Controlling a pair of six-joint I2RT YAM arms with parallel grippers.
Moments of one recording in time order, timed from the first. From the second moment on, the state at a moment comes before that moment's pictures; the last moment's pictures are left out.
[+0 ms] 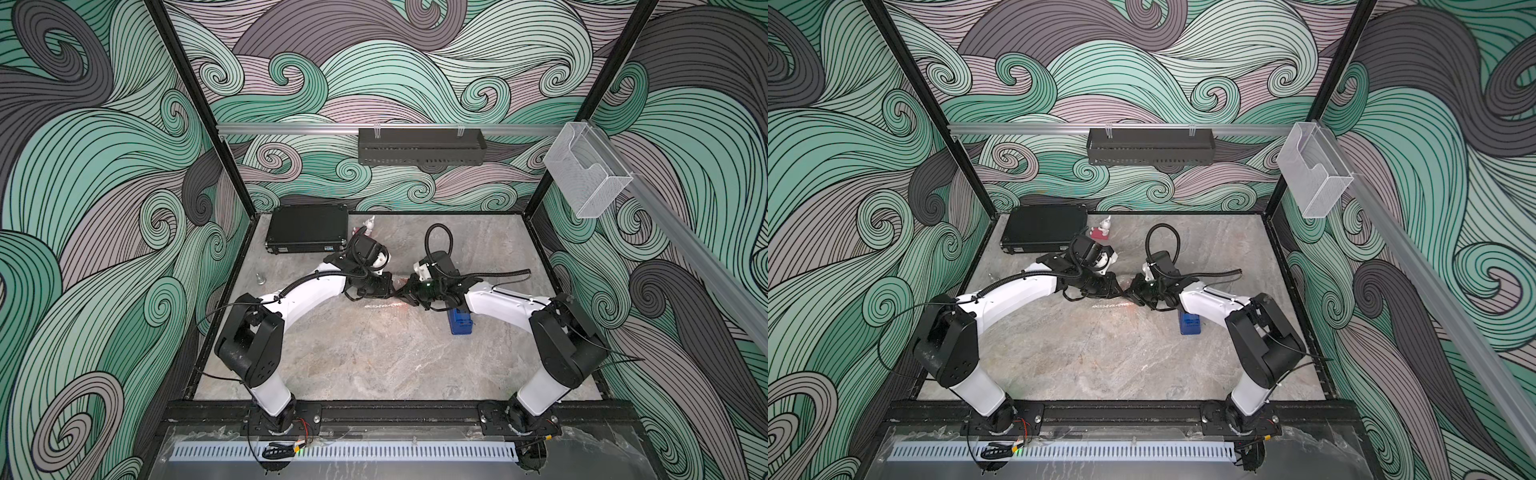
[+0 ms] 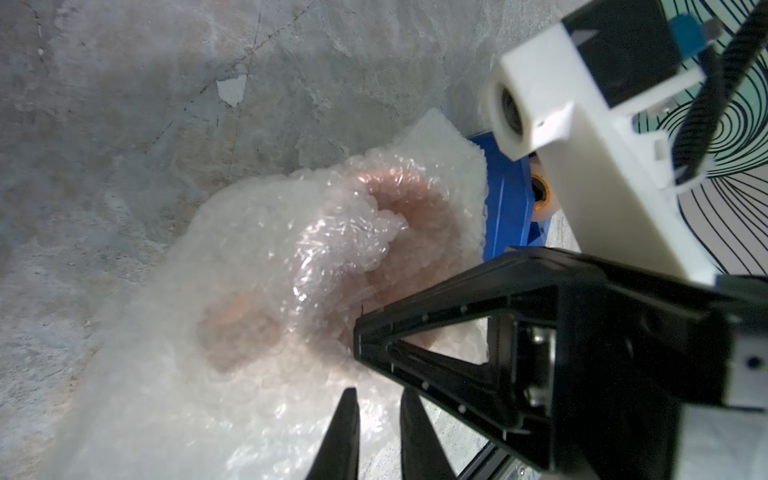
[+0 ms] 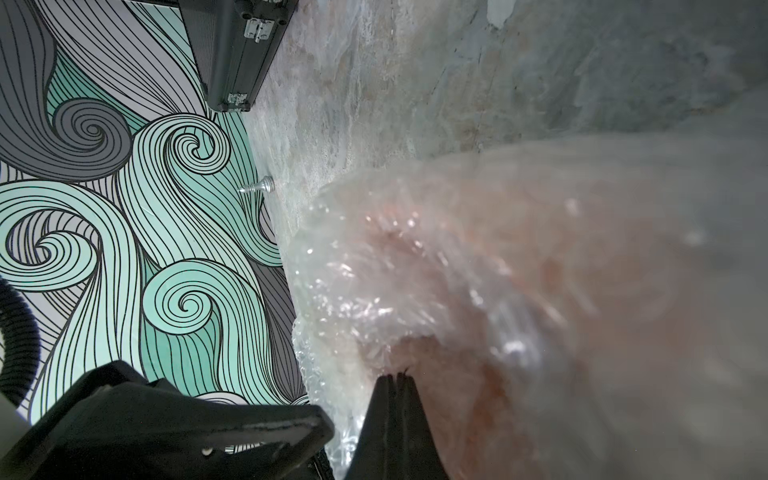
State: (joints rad) left arm -0.60 1.66 1.25 -0.62 0.37 -0.47; right arm 0.60 1.67 0.96 -0.06 -0.50 1.07
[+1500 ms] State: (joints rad) left arm -0.67 1.59 1.24 -0.63 0.33 -0.49; right arm 0.60 1.68 0.97 -0.08 -0.51 1.05
